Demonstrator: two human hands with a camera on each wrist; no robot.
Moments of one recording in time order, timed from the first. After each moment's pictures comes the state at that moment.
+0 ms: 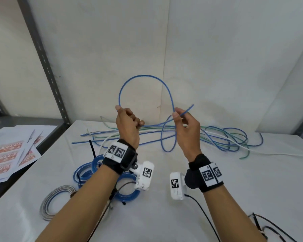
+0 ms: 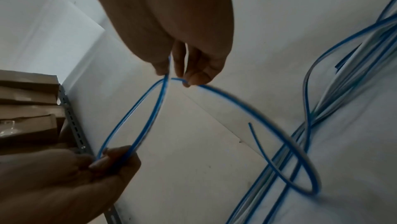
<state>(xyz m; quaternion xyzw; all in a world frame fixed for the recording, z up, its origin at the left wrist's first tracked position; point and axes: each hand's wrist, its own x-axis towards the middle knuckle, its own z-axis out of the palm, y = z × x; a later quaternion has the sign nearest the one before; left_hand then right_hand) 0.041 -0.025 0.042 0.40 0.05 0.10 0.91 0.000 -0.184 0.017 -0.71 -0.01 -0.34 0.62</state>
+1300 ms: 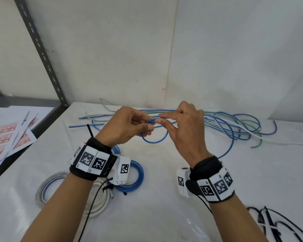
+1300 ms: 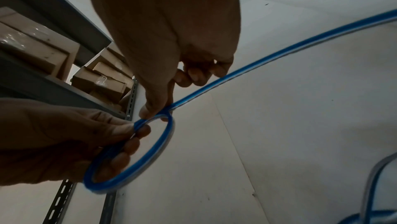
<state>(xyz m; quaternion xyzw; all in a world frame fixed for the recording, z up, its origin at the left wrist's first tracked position) 0.007 0.035 0.029 0.79 -0.23 -0.06 0.56 -0.024 -0.158 0.009 -0.90 -0.10 -0.37 0.22</state>
